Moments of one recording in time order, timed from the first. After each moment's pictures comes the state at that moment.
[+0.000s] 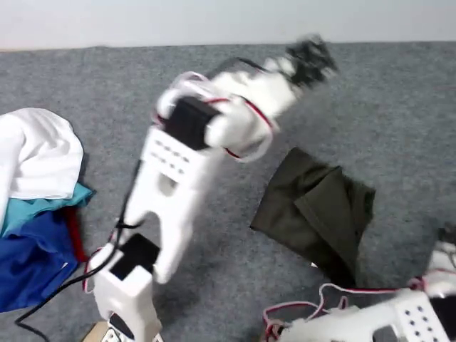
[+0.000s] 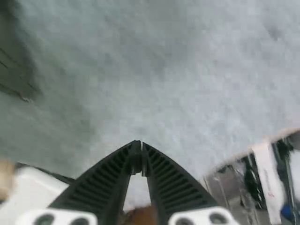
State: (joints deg) left arm 28.6 17.6 -56.0 99.3 -21.1; right arm 66.0 -60.9 56.0 84.0 50.6
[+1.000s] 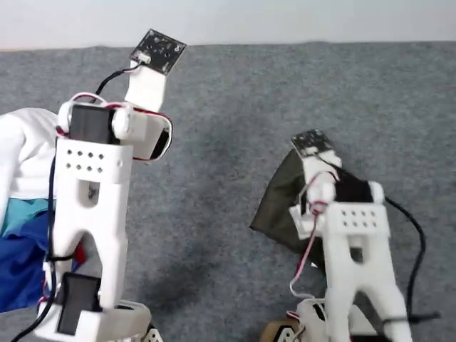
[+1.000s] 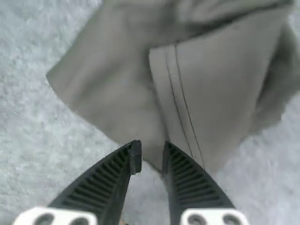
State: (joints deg) left arm 5.6 -6.5 -14.9 99.3 -8.7; right arm -3.1 -28.6 40.2 77.8 17.4
